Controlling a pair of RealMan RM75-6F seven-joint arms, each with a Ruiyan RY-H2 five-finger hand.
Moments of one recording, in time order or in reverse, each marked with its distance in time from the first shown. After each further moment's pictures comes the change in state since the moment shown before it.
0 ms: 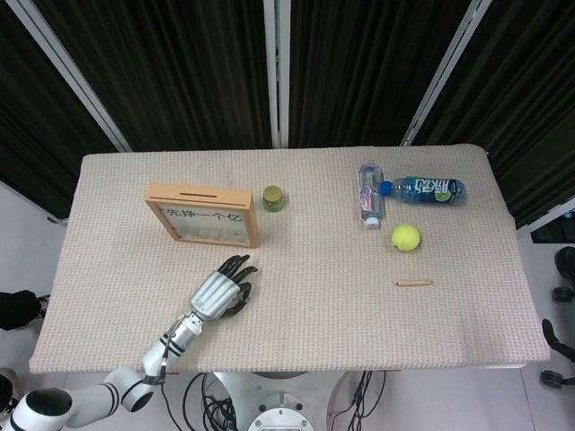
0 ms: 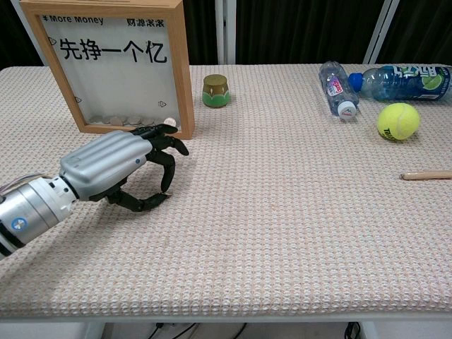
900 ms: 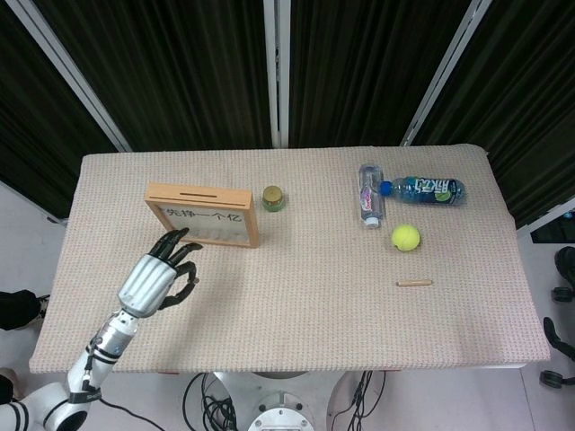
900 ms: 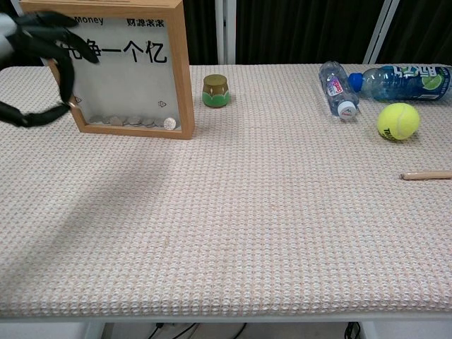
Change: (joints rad) left arm 0.101 0.589 -0.037 -0.711 -0.026 0.163 0.179; right arm -0.003 0.003 0.008 -0.020 -0.011 0.028 -0.012
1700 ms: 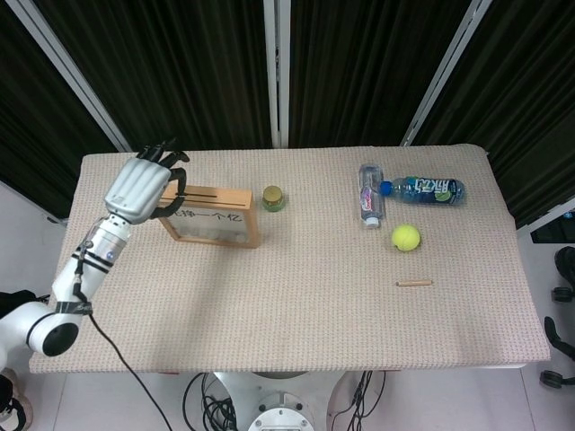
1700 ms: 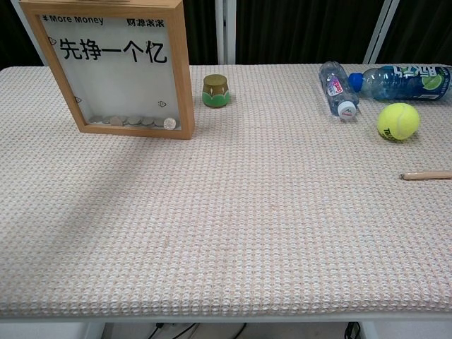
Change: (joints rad) left arm -0.321 0.309 -0.318 -0.092 -0.520 -0.512 0.117; right arm -0.004 -0.008 0.007 0.002 0.012 0.007 0.002
